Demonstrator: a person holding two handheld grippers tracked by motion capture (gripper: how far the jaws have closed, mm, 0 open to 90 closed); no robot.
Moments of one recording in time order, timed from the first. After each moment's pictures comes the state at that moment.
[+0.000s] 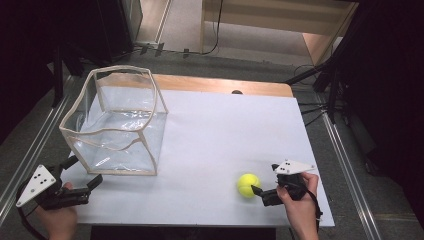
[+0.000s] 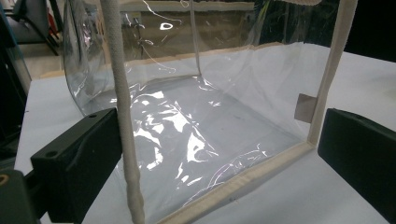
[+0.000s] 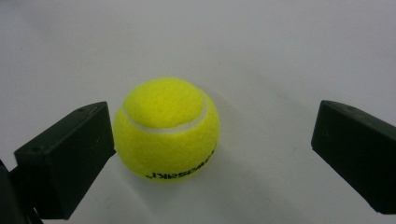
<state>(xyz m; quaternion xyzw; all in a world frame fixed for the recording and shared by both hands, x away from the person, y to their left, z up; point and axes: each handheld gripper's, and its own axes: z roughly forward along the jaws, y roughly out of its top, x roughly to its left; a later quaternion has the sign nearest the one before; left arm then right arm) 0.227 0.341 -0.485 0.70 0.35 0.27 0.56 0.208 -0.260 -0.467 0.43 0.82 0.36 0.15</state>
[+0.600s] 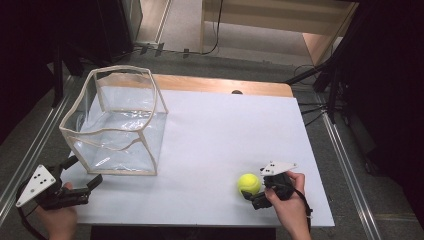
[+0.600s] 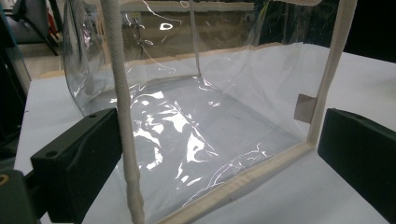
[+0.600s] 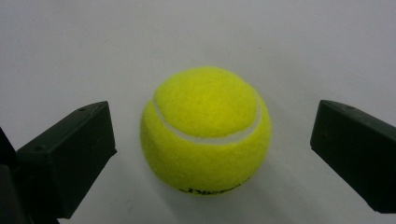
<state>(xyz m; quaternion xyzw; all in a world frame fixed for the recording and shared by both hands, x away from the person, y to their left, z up) 0.227 0.341 -0.485 0.70 0.35 0.27 0.56 0.215 -0.235 -0.478 0.40 0.85 0.32 0.11</state>
